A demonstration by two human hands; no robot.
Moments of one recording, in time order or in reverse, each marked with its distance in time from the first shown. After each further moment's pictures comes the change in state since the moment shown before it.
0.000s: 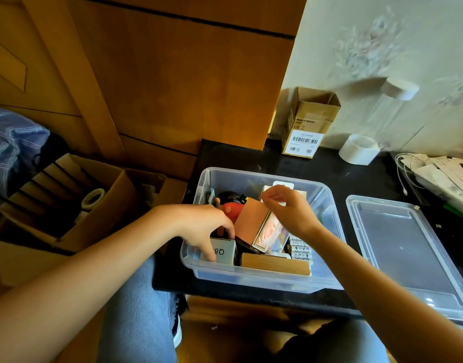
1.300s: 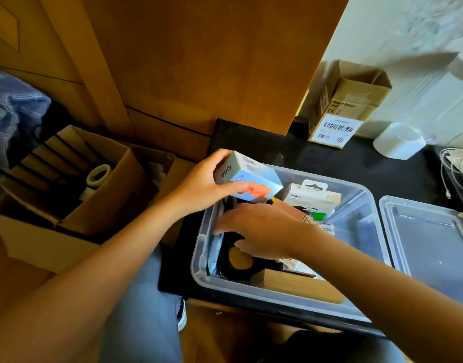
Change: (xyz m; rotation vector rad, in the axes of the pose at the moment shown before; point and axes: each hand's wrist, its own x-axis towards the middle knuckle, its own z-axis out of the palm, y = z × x) left_hand 0.034 -0.058 0.003 -0.883 0.833 0.029; right_hand 0.024 -0.052 0.056 -0.608 -0.702 -0.569
